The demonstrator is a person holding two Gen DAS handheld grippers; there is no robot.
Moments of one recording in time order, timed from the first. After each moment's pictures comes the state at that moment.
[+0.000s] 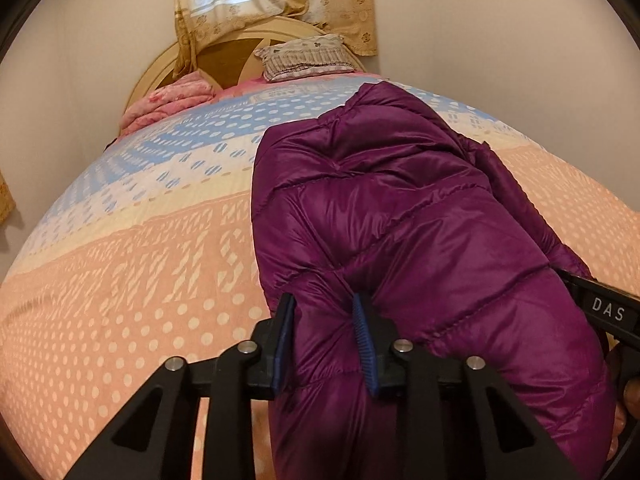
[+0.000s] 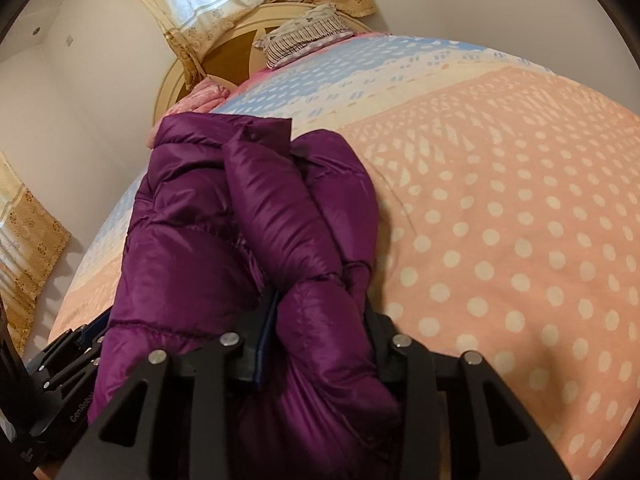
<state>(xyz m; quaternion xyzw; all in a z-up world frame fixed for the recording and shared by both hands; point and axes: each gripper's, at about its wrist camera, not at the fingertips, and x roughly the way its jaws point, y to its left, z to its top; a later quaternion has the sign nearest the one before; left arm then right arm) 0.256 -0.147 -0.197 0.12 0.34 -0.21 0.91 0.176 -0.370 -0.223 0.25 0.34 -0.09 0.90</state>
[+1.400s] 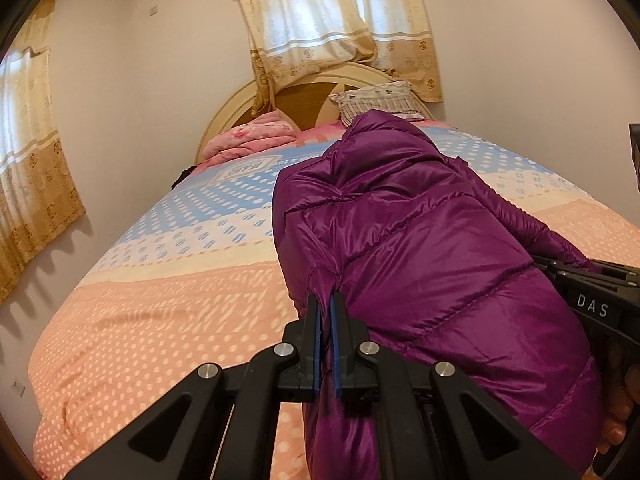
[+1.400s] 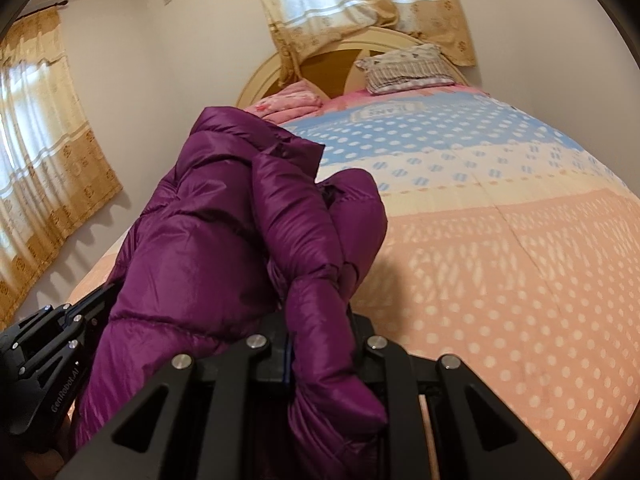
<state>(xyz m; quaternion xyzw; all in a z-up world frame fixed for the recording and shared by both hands) 0.219 -0.021 -0.114 0.12 0.26 -0.10 0.95 0.223 -0.261 -0.150 0.14 0.30 0.02 0.94</state>
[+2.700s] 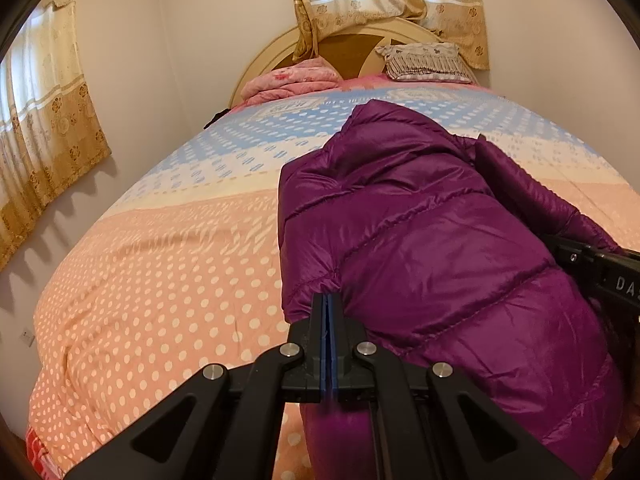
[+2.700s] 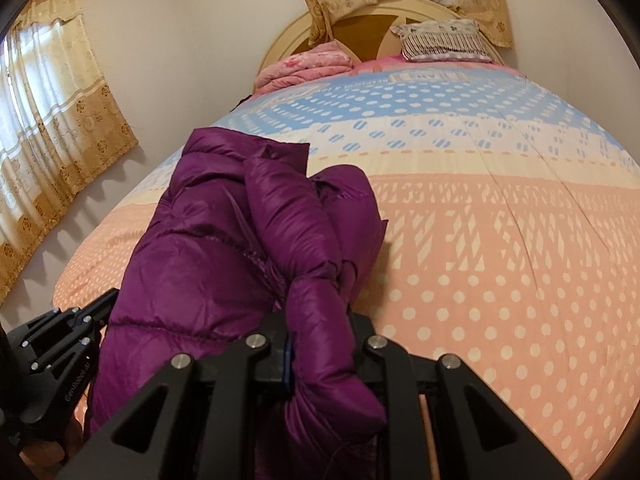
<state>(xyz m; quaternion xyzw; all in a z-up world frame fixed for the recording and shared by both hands) 0.244 0.039 -0.173 0.09 0.34 -0.02 0.93 0.254 -0.210 -0.192 0.13 0.36 0.06 0.92</state>
